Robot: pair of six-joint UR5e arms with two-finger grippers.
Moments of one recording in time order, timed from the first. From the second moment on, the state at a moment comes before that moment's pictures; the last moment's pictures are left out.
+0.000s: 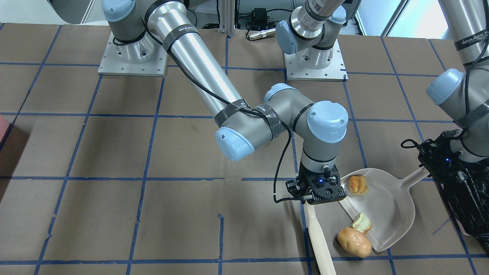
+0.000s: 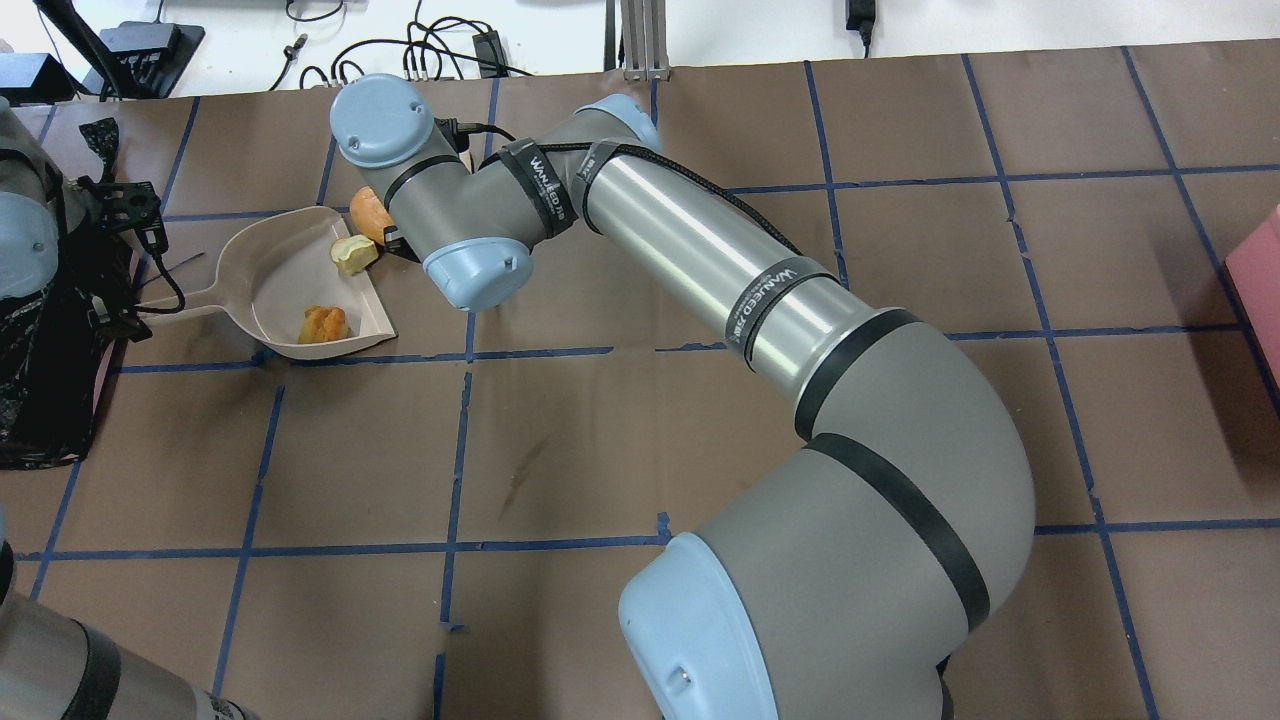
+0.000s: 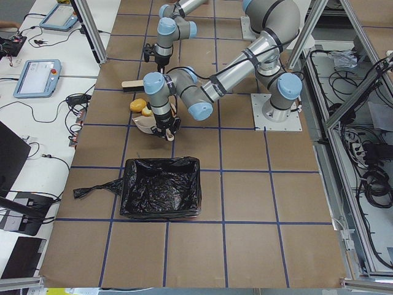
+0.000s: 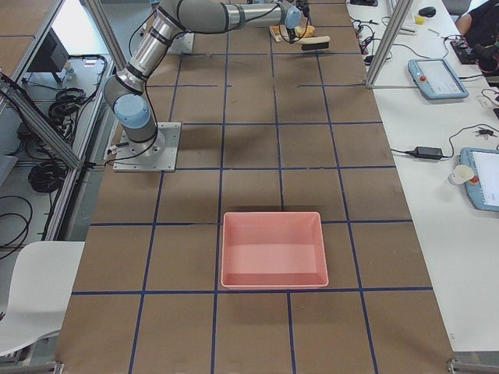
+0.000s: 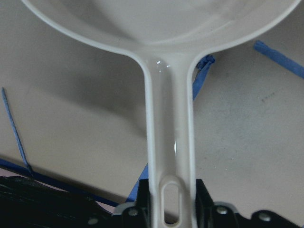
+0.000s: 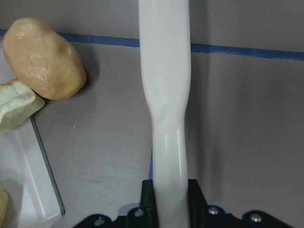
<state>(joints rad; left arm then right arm) -1.05 -1.97 -1.67 -1.09 1.77 1.60 2.20 -0.65 0.92 -2.09 -1.62 0.49</state>
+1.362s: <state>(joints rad) -1.05 -1.97 -1.67 -1.09 1.76 1.59 2.34 -0.60 0.86 -2.14 -1.64 0.55</state>
